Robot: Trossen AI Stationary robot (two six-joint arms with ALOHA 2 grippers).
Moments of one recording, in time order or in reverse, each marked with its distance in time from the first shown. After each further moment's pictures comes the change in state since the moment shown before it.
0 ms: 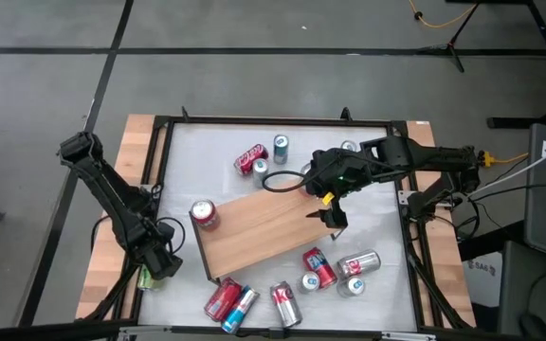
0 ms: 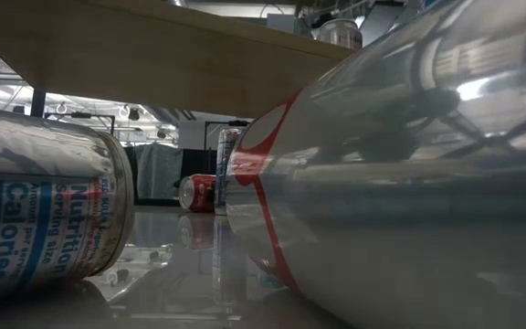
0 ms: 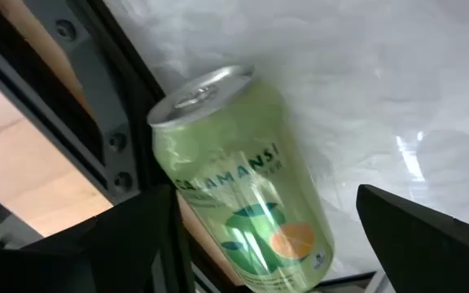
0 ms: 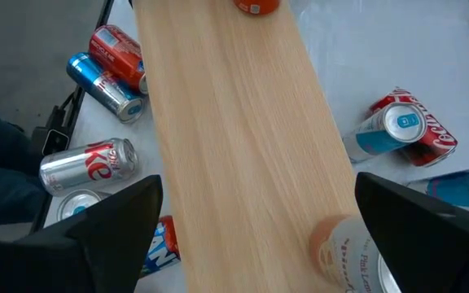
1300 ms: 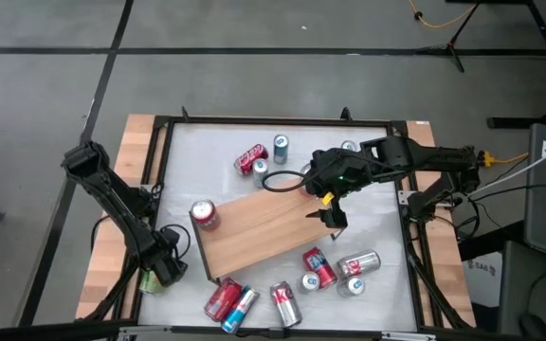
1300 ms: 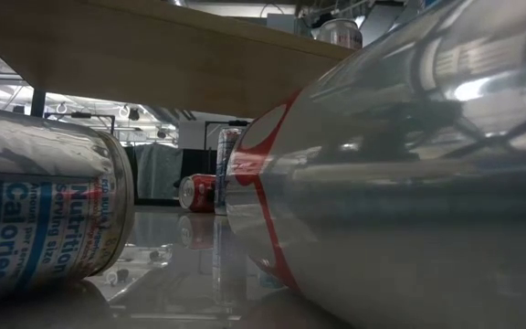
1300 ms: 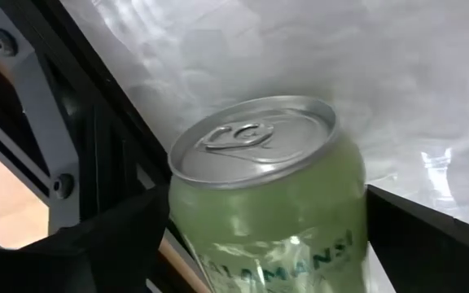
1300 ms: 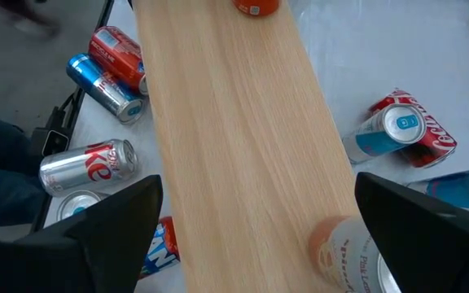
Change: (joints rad) left arm -0.002 0.160 -0.044 0.116 0.003 0.010; right arm 0.000 0.000 0.000 0.003 0.001 -0.001
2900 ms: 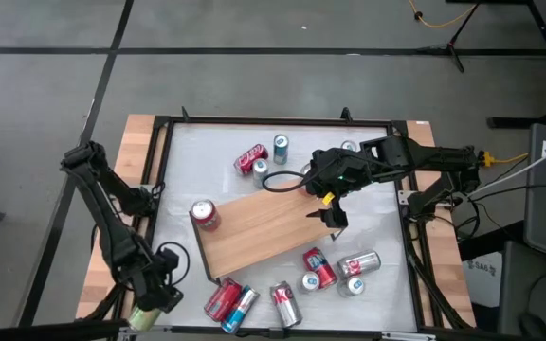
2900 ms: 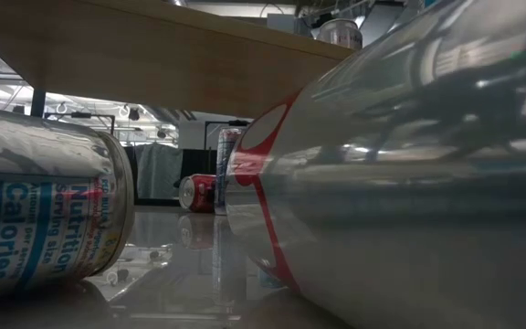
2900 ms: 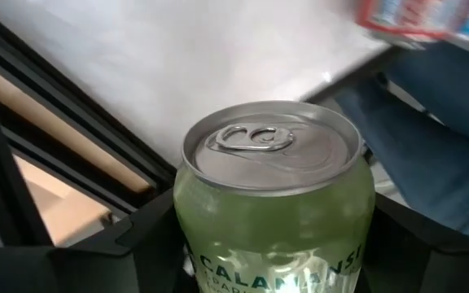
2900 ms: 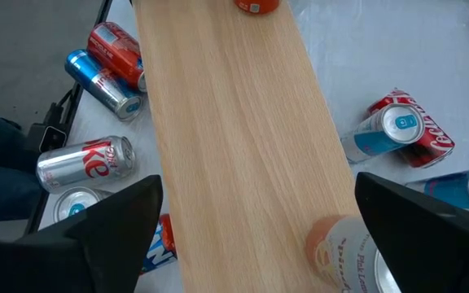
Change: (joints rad) left arm -0.071 -0.006 0.454 -0.083 -0.029 0.019; right arm -0.002 0.000 0.000 -0.005 0.000 -0.015
